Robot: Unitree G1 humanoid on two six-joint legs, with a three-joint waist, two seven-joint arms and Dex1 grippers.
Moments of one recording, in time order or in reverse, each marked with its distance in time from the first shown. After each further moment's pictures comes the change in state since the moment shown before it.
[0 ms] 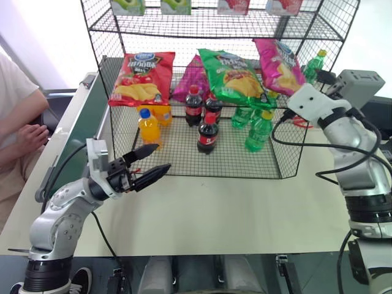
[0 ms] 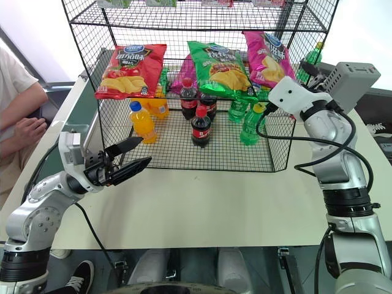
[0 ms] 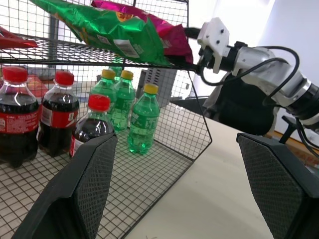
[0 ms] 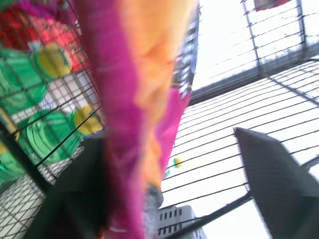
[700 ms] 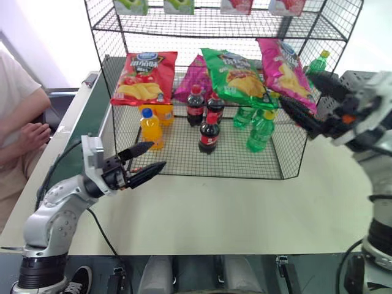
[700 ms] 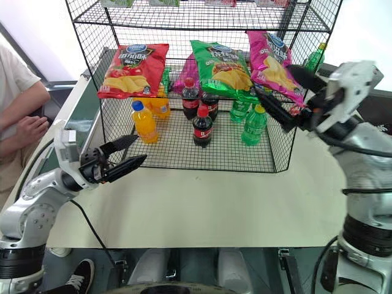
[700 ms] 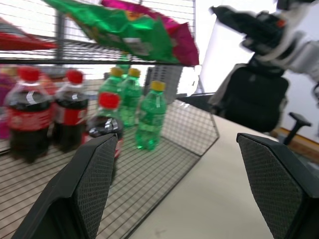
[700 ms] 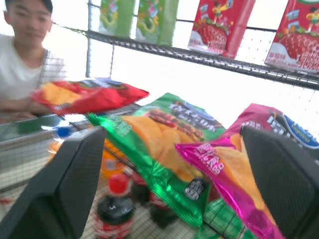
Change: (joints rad) left arm -0.023 0.072 0.048 0.044 0.002 0.008 0.001; right arm 0.210 0.051 -0.466 -0.403 1.184 0.476 0.352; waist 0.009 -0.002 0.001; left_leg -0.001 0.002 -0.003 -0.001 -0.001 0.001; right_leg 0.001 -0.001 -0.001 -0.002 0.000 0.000
